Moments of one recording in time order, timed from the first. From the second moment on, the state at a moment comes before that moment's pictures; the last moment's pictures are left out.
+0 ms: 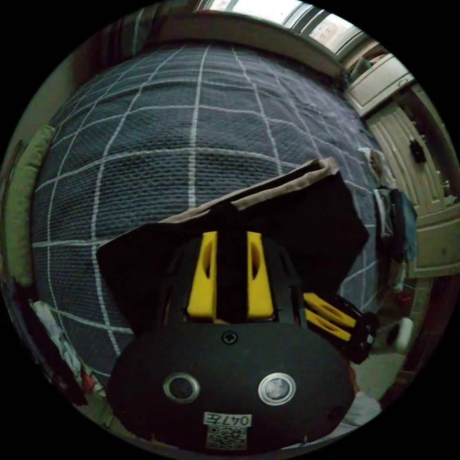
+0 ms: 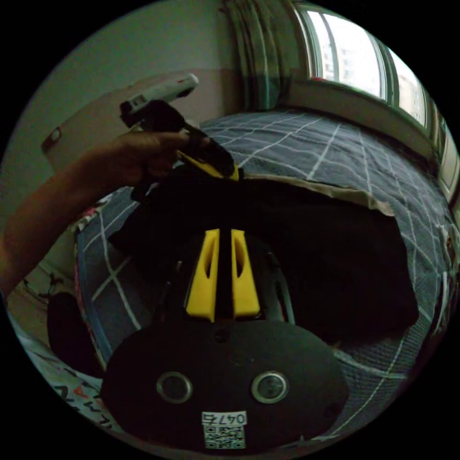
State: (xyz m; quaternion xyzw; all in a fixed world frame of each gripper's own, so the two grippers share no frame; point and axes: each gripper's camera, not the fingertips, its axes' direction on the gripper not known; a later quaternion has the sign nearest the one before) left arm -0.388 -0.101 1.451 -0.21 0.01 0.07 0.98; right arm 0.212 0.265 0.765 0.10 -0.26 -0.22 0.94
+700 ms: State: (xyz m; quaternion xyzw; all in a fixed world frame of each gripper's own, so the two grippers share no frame) left arm -0.241 -0.161 1.537 -0.15 0.07 0.11 0.98; right arm 0.380 0.269 0.769 0.12 -0.29 -0.10 0.95
